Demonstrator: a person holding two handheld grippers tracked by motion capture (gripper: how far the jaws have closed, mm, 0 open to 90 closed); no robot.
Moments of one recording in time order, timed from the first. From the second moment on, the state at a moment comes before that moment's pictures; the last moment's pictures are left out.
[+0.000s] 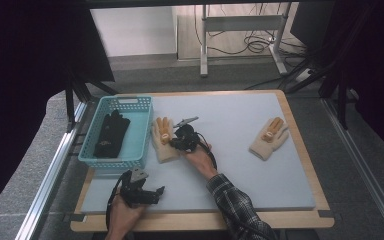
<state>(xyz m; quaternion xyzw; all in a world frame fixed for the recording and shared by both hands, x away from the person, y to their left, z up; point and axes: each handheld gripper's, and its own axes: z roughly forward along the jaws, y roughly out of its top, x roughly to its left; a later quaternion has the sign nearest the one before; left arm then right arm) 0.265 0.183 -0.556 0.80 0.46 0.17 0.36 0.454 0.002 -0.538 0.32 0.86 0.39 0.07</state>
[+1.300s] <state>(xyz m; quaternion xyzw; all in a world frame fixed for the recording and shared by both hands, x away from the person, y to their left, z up) 0.265 0.183 -0.556 0.79 0.46 0.17 0.36 0.417 -0.162 -0.475 0.37 0.84 0.36 0.17</state>
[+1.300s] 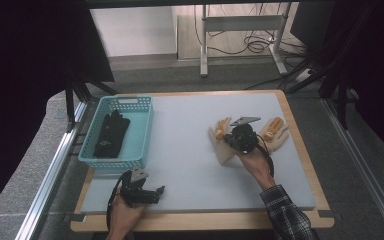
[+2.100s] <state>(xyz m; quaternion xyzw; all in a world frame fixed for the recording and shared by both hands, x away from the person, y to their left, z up) 0.265 0.183 -0.556 0.79 0.46 0.17 0.36 0.440 -0.090 -0.503 0.27 0.87 0.39 0.13</state>
